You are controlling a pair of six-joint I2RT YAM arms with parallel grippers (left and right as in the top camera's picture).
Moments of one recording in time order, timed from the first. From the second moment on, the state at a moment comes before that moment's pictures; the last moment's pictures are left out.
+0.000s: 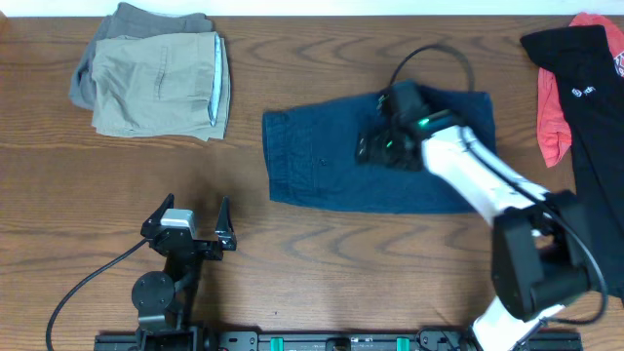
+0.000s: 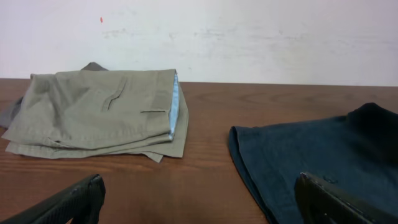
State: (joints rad) left arm 0.06 0.01 0.03 -0.11 0.18 -0.07; right arm 0.35 1.83 1.27 -0.64 -0.14 0.48
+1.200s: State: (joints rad) left arm 0.06 0.01 0.03 -0.11 0.18 -0.07; right arm -0.23 1.74 1.35 -0.60 0.21 0.46
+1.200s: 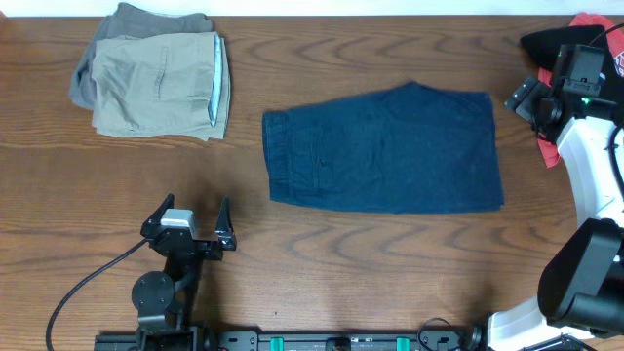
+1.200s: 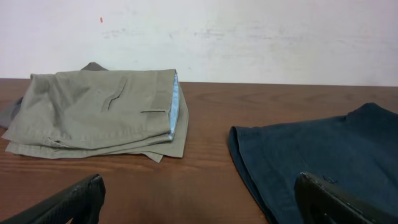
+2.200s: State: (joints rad) left arm 0.06 0.01 0.03 -0.10 0.42 -0.44; right arm -0.23 1.74 1.35 -0.60 0.21 0.46
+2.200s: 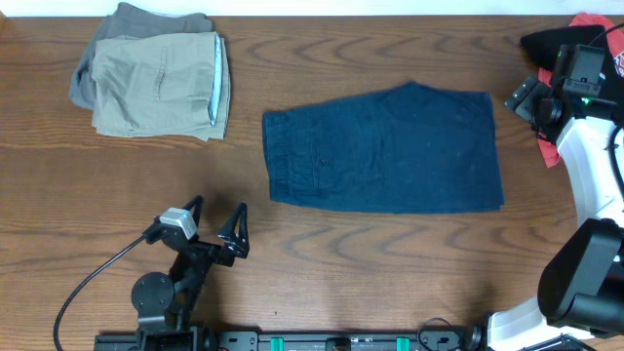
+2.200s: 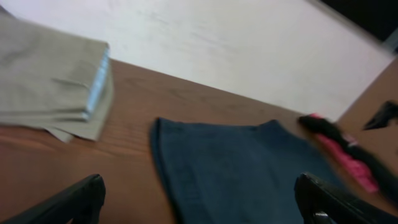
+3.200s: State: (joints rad) left arm 0.06 1.07 0.90 -0.68 0.45 -0.24; right arm -0.23 1.74 1.35 -0.60 0.21 0.46
